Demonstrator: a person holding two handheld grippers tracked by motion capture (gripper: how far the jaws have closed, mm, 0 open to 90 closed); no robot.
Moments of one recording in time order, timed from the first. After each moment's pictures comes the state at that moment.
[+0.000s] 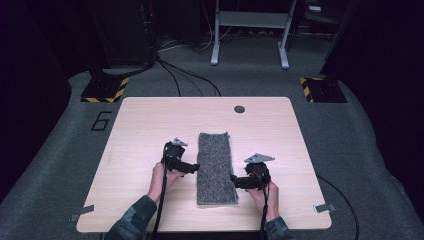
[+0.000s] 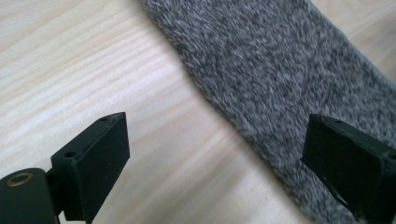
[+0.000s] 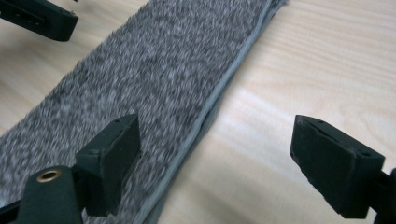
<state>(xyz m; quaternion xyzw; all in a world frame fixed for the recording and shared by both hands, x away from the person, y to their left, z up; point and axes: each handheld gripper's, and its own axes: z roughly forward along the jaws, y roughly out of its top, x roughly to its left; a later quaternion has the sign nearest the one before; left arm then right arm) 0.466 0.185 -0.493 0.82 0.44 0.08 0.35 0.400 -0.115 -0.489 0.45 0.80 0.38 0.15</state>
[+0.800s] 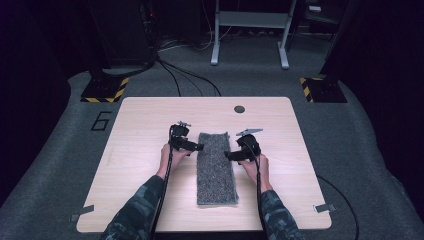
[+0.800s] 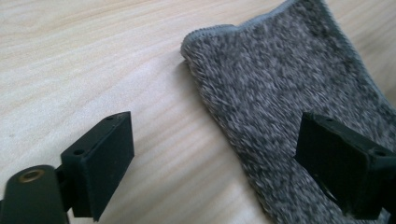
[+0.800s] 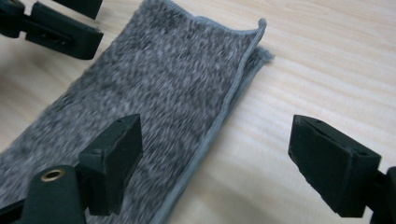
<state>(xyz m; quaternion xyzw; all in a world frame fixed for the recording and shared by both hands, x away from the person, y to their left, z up) 0.546 0.174 -0.503 0.80 0.48 0.05 0.36 0.498 -0.096 -0.489 0.45 0.81 0.36 0.13</state>
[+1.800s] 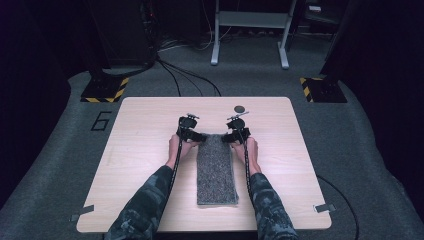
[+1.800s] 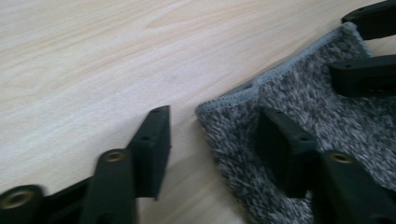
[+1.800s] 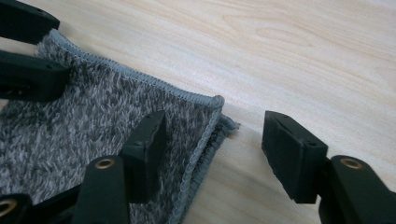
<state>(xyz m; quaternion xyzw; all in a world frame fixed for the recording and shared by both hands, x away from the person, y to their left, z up) 0.579 0.149 -0.503 0.81 0.48 0.08 0.33 0.577 -0.067 -0.502 0.50 0.80 0.29 0.13</state>
